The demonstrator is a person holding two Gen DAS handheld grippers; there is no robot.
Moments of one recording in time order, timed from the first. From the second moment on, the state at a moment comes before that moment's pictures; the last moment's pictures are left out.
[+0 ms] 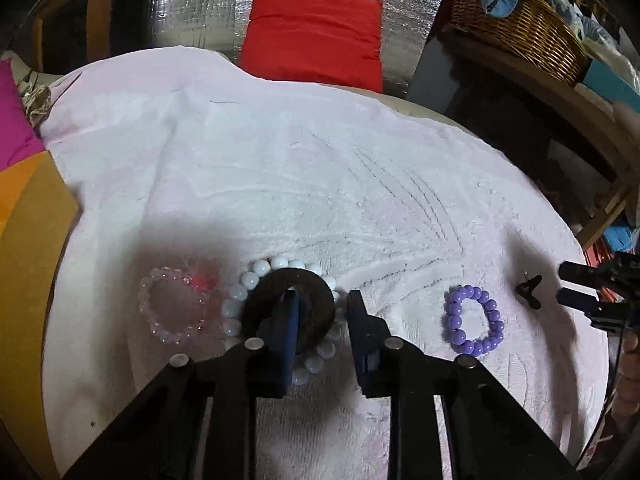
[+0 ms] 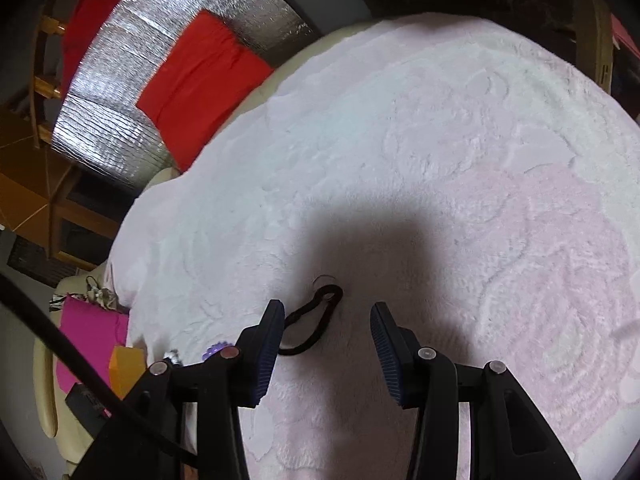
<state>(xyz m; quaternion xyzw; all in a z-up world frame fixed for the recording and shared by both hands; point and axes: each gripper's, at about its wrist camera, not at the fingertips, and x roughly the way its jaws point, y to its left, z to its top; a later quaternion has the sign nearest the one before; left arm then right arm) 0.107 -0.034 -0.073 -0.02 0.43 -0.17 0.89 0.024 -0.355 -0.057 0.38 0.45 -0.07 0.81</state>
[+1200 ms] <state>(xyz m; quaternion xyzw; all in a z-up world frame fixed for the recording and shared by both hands) 0.054 0.008 -0.038 -0.02 0.41 -0.26 0.87 0.035 -0.283 -0.018 0.29 0.38 -0.05 0.88</state>
